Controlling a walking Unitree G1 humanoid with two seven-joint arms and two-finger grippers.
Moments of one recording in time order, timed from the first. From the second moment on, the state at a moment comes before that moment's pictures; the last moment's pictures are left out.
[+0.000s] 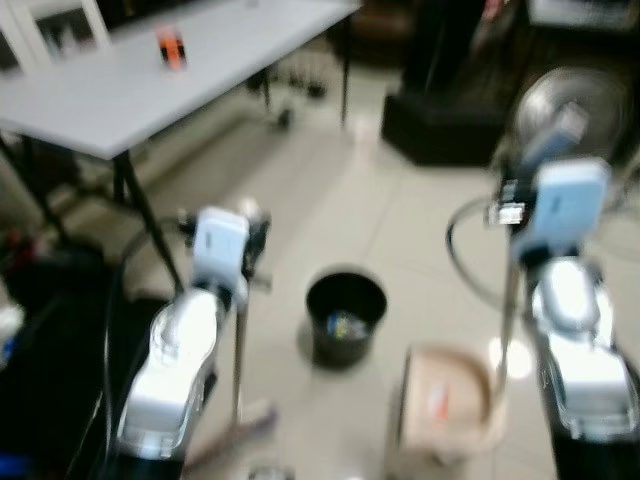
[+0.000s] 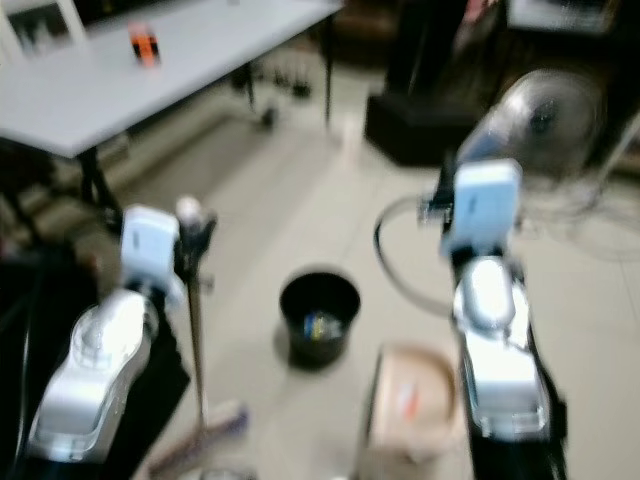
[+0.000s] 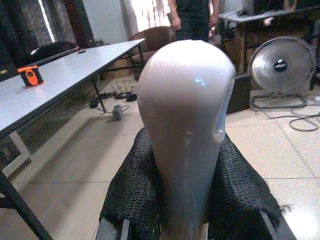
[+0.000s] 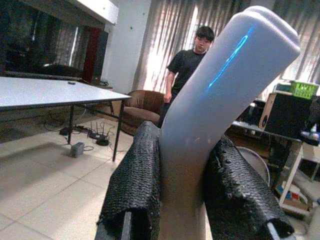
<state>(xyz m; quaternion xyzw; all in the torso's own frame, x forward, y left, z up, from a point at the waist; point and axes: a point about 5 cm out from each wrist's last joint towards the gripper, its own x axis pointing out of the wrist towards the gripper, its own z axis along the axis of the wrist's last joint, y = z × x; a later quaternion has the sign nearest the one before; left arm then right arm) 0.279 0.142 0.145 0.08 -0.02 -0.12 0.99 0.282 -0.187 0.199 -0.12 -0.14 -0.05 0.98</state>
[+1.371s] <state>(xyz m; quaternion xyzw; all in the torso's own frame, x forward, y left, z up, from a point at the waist) 0.288 0.116 0.145 0.08 -0.02 -0.18 0.98 0.267 -0.197 0.182 -0.05 -0.08 -0.07 0.99</state>
